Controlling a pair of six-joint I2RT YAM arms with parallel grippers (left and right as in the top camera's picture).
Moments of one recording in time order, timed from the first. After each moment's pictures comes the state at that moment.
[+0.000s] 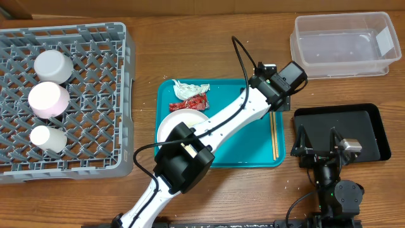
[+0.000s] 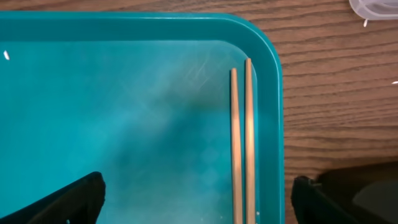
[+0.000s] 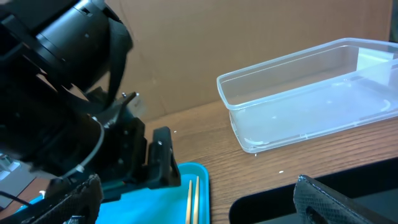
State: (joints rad) left arm -0.88 2.36 2.11 -0.96 -0.24 -0.83; right arm -0.01 0.01 0.02 -0.04 -0.03 0.30
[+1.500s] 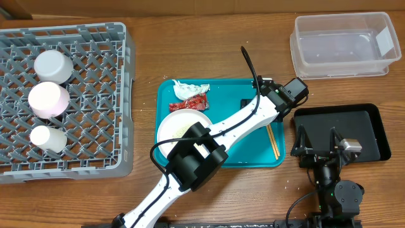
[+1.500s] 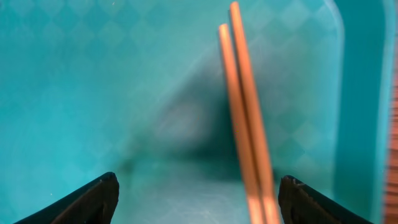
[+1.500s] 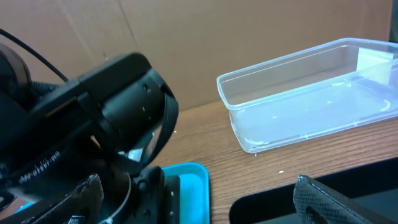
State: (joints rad) left arm -0.91 2.47 2.15 -1.05 -0.34 -0.89; right arm -0.01 0.01 0.02 -0.04 -0.03 0.31
